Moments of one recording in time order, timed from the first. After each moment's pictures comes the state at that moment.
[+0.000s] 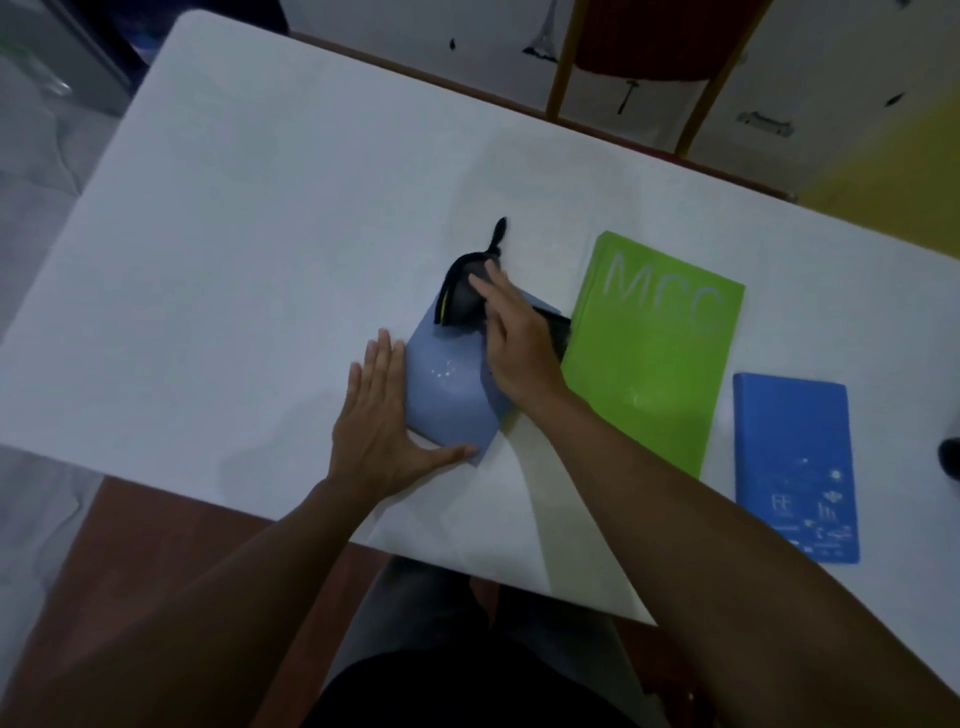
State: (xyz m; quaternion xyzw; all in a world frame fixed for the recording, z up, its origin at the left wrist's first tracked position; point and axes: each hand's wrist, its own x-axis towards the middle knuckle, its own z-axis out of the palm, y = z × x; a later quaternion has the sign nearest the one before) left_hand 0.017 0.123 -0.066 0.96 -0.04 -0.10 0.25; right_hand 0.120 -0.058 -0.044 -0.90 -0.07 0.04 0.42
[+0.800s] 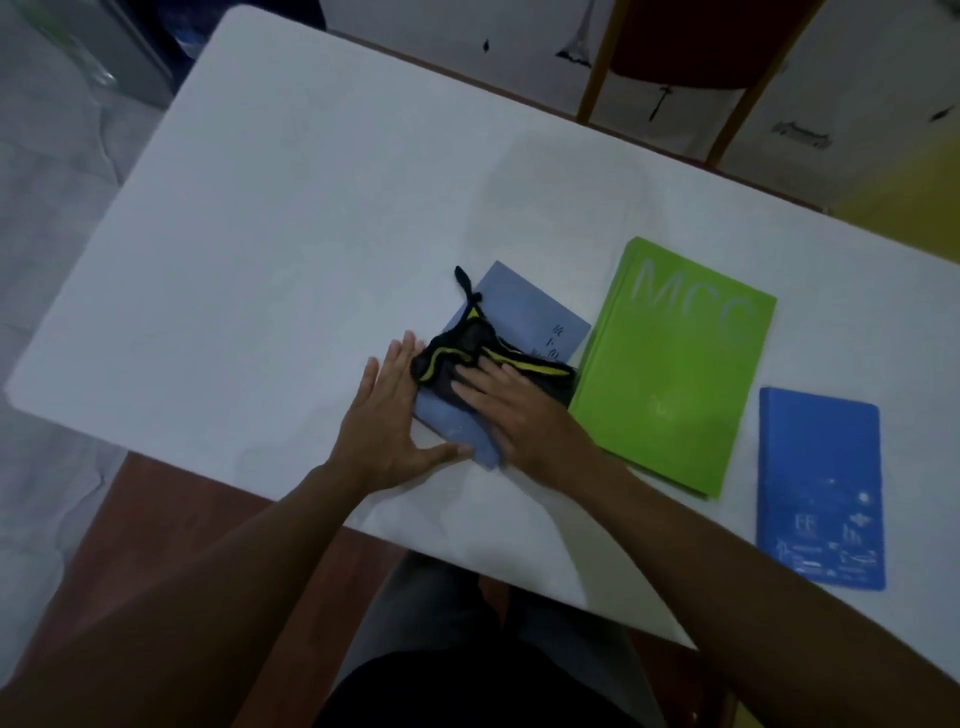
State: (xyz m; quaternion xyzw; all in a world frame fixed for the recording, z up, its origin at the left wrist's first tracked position) left_hand 0.017 0.146 -0.068 0.95 -0.09 -0.12 0.26; right_hand 0.054 -0.079 -0.065 -0.89 -0.40 0.07 0.23
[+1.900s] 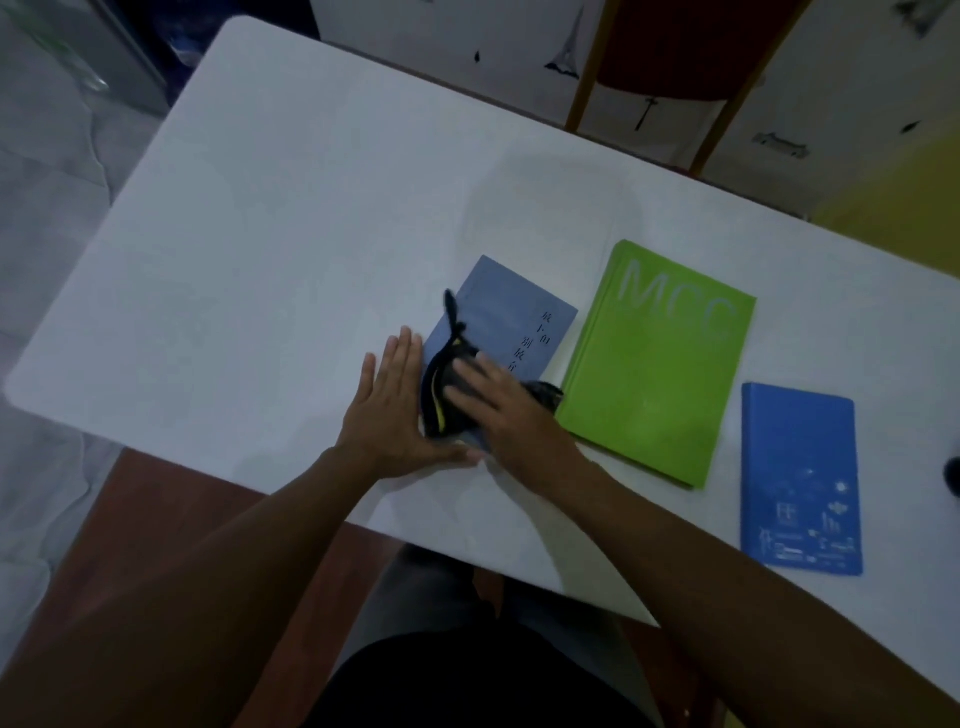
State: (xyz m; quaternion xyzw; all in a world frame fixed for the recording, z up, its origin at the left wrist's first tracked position) left_hand 0.026 0.139 -0.064 0.96 -0.09 -0.20 0.17; right_hand 0.040 -0.074 -0.065 -0.90 -0.36 0.04 0.22
